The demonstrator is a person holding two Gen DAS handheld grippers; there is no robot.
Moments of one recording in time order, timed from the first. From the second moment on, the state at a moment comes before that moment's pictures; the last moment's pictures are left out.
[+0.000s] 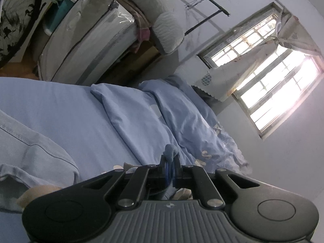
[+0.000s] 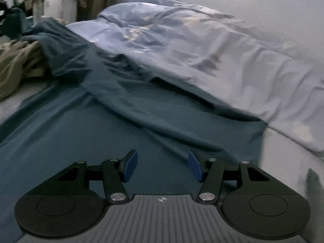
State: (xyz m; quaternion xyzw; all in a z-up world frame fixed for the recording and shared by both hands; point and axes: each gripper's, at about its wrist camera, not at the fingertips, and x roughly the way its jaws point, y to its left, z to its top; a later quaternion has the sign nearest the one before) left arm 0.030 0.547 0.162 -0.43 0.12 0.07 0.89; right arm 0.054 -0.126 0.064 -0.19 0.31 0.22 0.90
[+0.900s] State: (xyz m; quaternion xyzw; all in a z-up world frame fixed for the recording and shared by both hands) left arm 0.029 0.545 0.144 -0.45 0.13 0.04 0.88; right arm 0.053 0.135 0.025 -0.44 0.08 0.37 0.82
